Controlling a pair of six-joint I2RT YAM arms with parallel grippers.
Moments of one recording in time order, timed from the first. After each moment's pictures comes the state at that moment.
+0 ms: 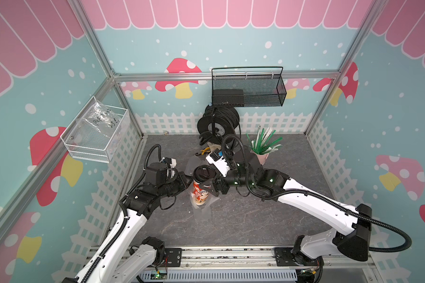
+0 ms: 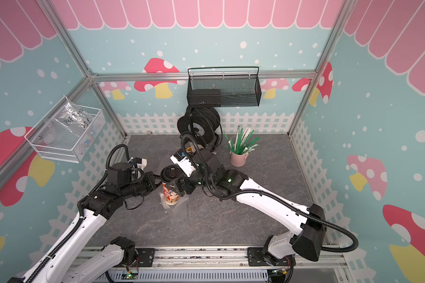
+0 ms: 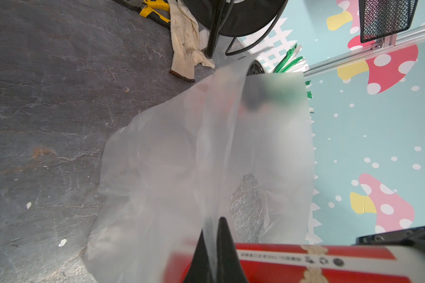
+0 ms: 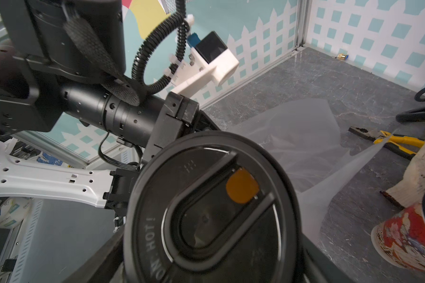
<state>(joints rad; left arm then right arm) -0.29 0.88 0.86 -0.58 0.38 -0.85 0.96 1.42 1.35 -0.37 -0.32 0.18</state>
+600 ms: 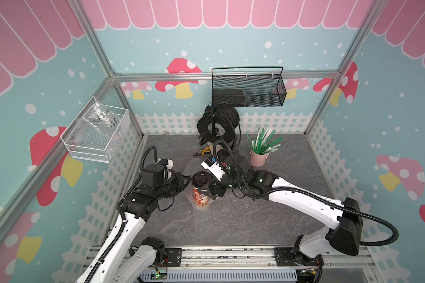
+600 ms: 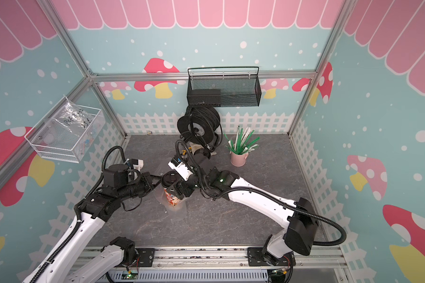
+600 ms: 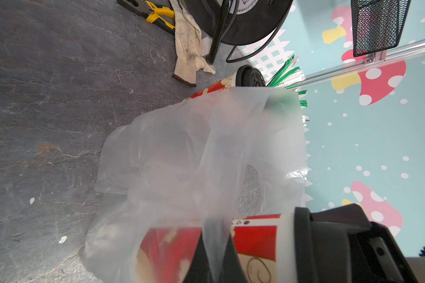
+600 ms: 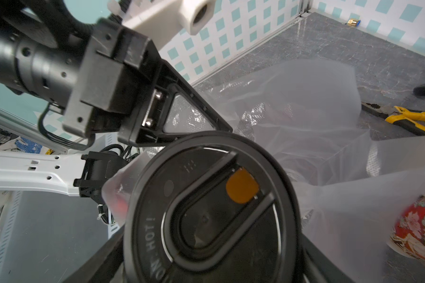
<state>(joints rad) -0.26 0.84 0.84 -0.59 0.39 -0.87 0.96 1.50 1.31 -0.36 -0.31 0.14</state>
